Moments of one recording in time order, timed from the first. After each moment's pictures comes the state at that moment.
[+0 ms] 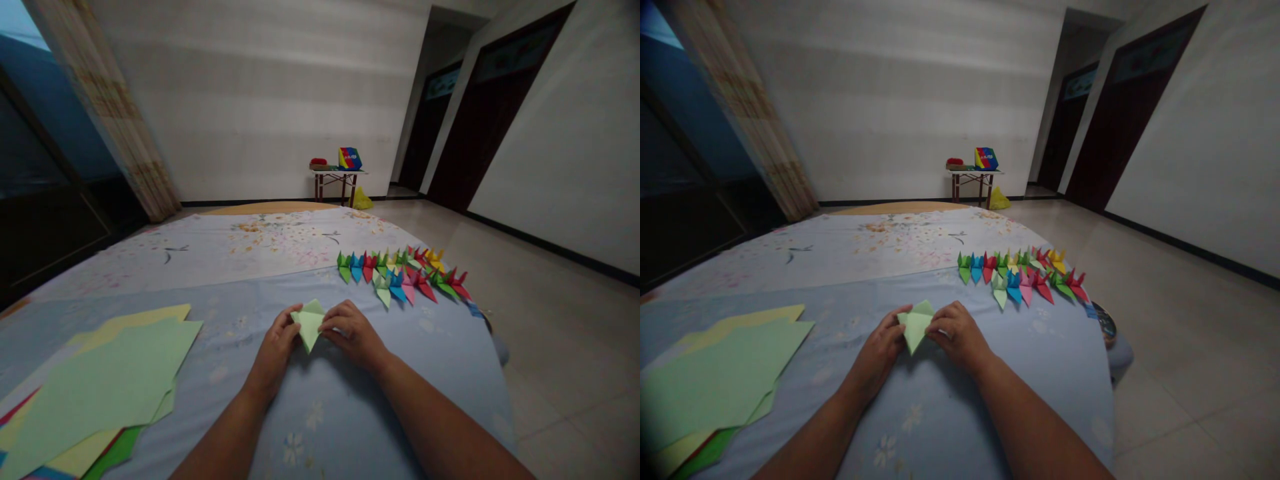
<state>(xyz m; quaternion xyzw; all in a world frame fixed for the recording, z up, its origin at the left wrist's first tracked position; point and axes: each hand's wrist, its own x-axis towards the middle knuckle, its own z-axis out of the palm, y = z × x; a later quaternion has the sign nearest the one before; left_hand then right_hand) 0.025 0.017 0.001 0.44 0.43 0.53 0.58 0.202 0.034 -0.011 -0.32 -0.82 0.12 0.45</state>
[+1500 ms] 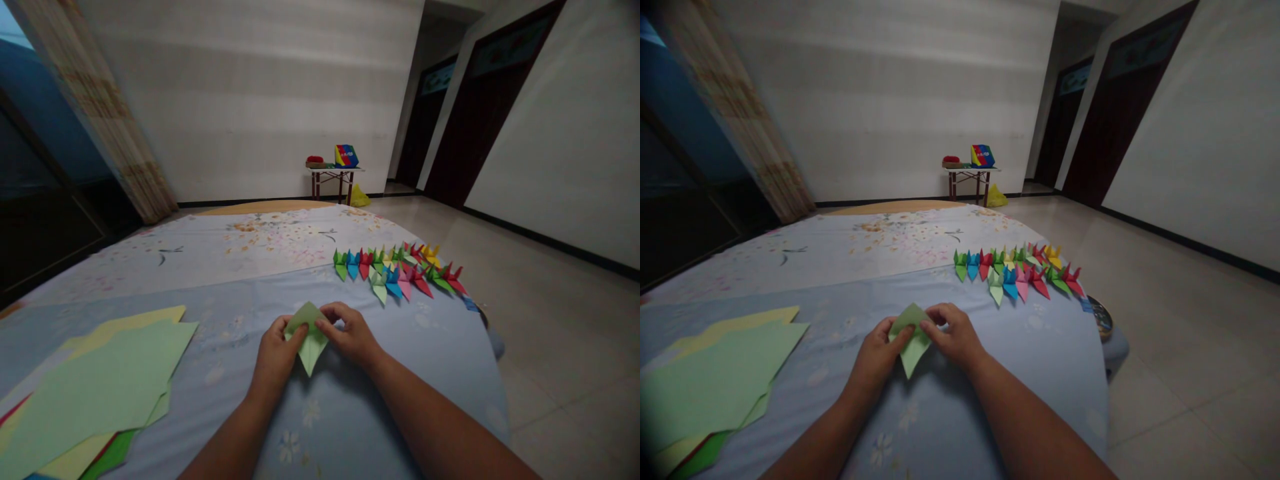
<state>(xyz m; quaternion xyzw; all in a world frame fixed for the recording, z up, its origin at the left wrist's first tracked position) 0.034 0.011 -0.002 0.48 0.53 0.50 0.49 0.192 0.030 -0.012 -0.42 -0.72 0.27 0.49</state>
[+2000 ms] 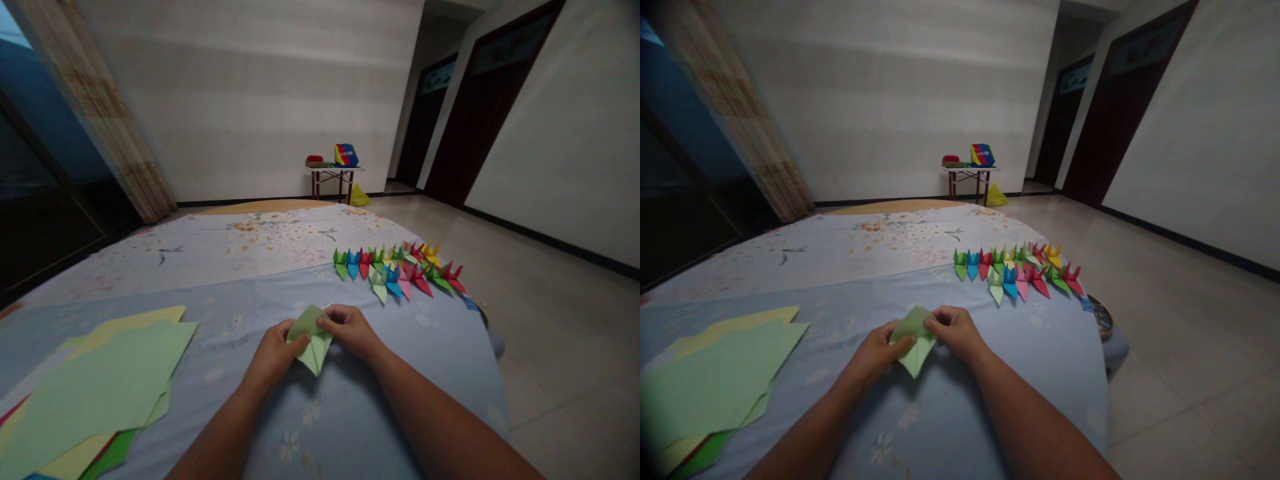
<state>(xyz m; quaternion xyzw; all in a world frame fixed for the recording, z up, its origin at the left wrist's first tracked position) 0.024 0.019 0.001 0.50 0.52 0.42 0.54 0.191 0.039 -0.024 -0.41 -0.57 0.53 0.47</state>
